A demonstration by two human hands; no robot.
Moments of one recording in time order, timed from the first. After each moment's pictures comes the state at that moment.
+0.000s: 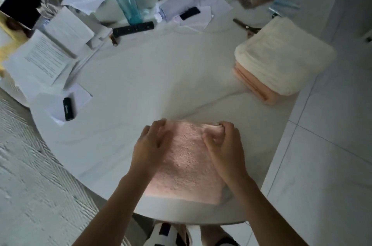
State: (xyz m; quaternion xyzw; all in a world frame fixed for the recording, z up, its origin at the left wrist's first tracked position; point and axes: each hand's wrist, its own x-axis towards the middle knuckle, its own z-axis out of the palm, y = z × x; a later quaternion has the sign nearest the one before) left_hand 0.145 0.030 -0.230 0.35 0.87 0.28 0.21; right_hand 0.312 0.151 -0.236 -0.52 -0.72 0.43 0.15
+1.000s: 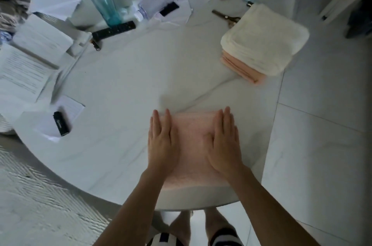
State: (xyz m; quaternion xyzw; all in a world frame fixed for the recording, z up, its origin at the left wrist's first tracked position) left_hand 0.143 0.028 -0.259 0.39 0.84 0.25 0.29; right_hand 0.299 0.109 -0.254 -0.53 -0.81 0.24 0.00
